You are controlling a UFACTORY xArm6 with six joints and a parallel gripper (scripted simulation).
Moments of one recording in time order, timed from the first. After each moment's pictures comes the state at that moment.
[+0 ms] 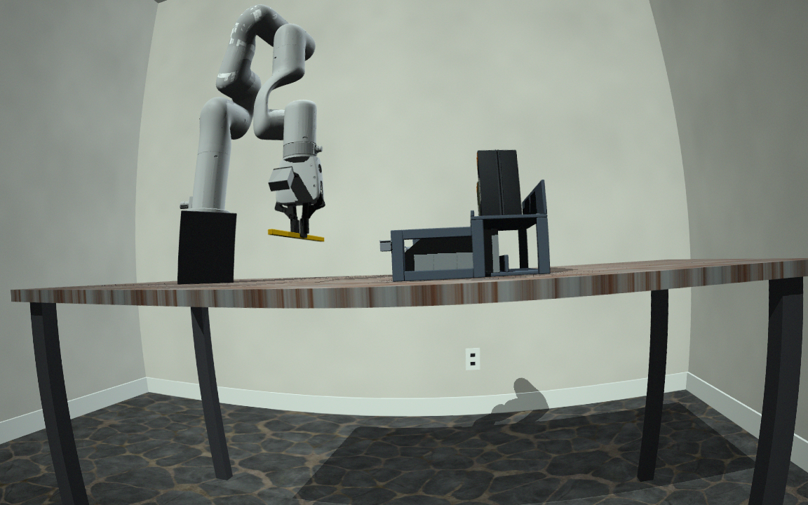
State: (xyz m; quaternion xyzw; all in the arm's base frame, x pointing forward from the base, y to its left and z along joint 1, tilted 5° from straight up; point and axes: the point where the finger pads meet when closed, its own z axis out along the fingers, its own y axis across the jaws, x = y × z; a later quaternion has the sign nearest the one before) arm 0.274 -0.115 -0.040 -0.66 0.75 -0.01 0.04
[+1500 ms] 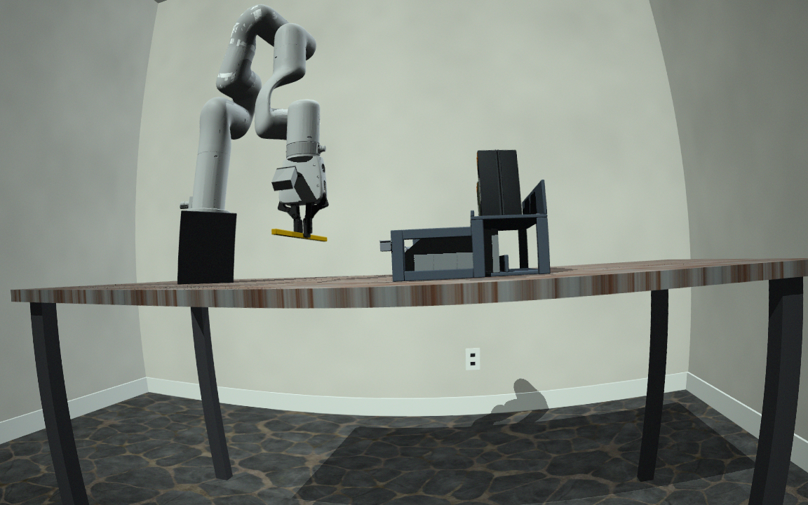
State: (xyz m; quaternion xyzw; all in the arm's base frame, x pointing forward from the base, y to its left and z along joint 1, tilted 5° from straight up) arm 0.282 -0.116 -0.040 -0.66 0.75 -0.01 0.04
